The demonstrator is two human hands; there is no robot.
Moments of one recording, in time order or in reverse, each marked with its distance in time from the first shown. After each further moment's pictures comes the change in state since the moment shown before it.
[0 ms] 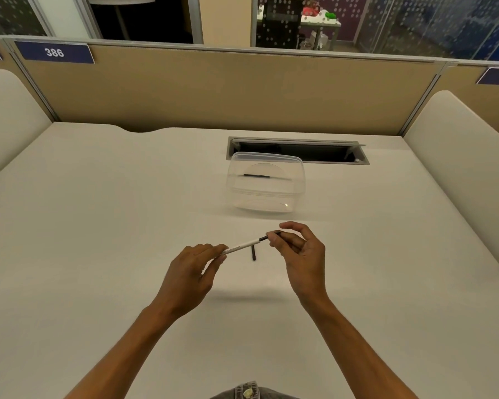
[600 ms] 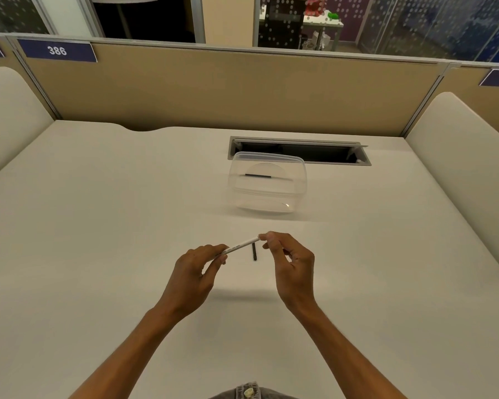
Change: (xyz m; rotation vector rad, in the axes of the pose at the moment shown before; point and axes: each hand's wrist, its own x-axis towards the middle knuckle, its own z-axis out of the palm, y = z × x) left_hand -0.003 -0.003 0.009 -0.192 0.059 -0.087; right_hand -0.009 0.017 0.015 -0.295 0.008 -0.221
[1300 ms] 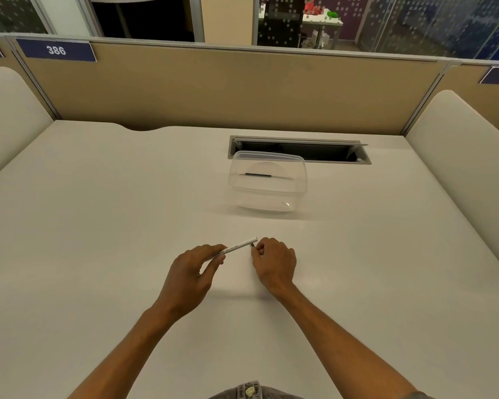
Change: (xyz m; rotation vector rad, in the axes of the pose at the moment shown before) left_hand -0.001 -0.001 -0.006 -0.028 -0.007 -0.016; right_hand 0.025 0.075 0.033 -0.931 -0.166 0.139
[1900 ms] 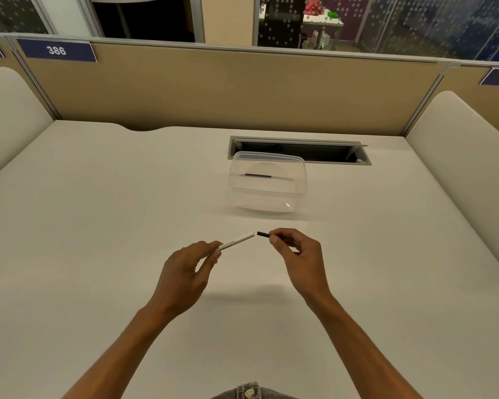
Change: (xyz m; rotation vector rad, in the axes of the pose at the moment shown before) left_hand 0.005 0.004 -0.009 0.058 0.010 0.020; right_hand -0.031 -0.006 -0.096 0.902 -0.025 0.028
